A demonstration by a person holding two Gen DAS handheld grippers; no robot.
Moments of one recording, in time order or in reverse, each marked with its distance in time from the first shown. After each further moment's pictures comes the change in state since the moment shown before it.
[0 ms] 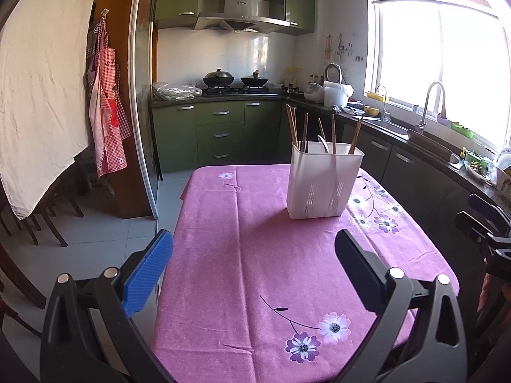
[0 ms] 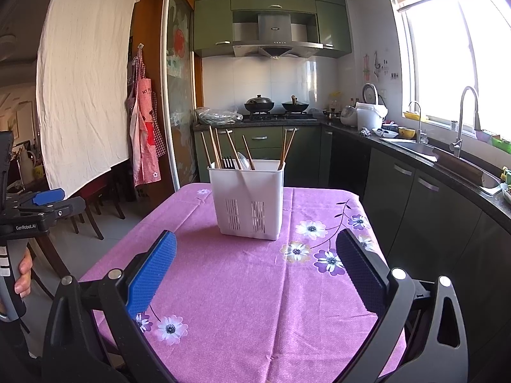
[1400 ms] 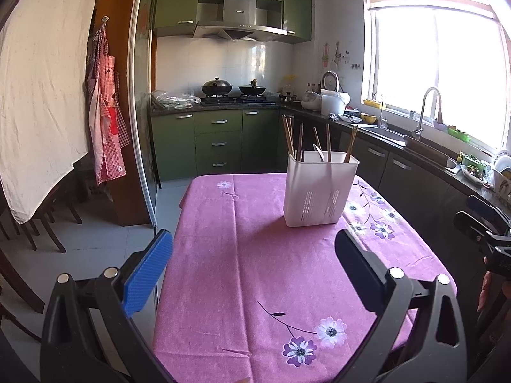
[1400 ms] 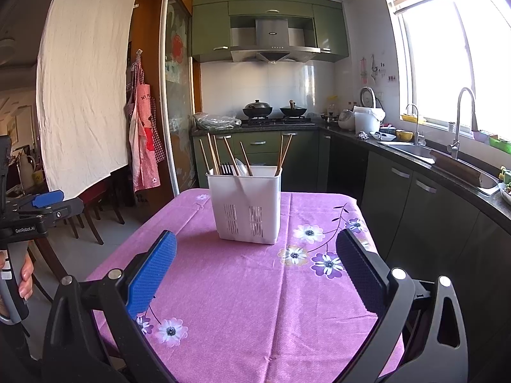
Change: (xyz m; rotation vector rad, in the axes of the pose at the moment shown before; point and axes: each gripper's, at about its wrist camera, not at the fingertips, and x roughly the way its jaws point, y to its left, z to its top) left arm -0.009 0.000 0.001 0.003 -0.038 -0.010; right arm -0.009 -0.002 0.003 0.012 -0.024 -0.007
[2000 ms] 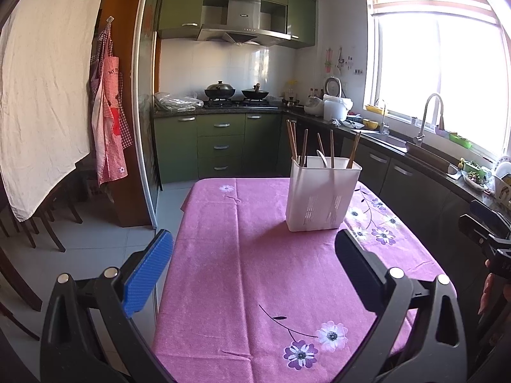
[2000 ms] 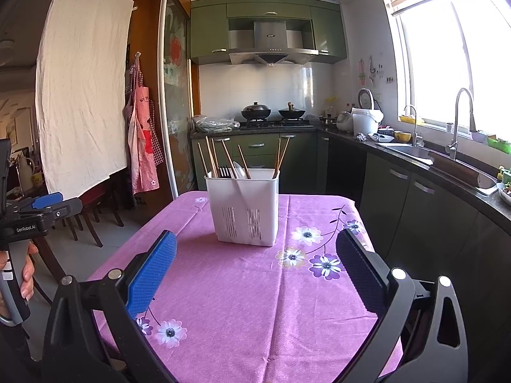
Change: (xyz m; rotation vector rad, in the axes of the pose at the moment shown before) left arm -0.001 0.003 -0.001 -0.015 -0.026 0.008; right arm -0.003 0.000 0.002 0.002 -0.010 -0.008
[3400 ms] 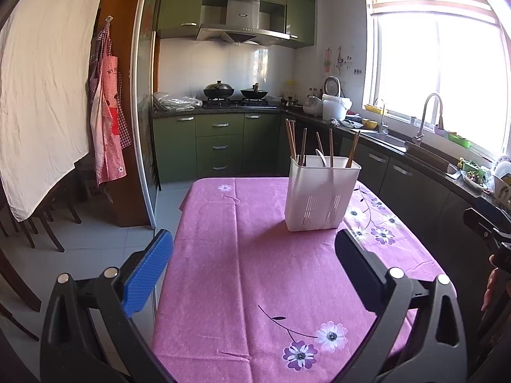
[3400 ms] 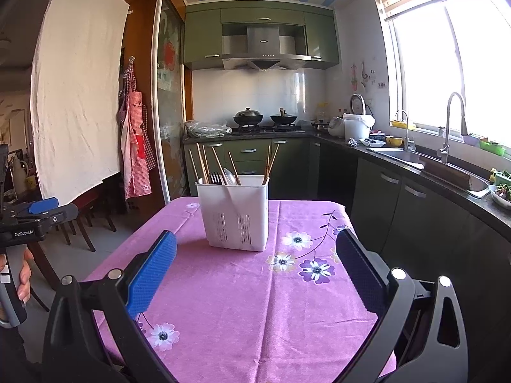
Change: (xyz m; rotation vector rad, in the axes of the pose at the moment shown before) left arm 0.002 0.001 0.002 0.000 0.006 -0.008; right arm -0.008 -0.002 0.002 0.002 -0.026 -0.037
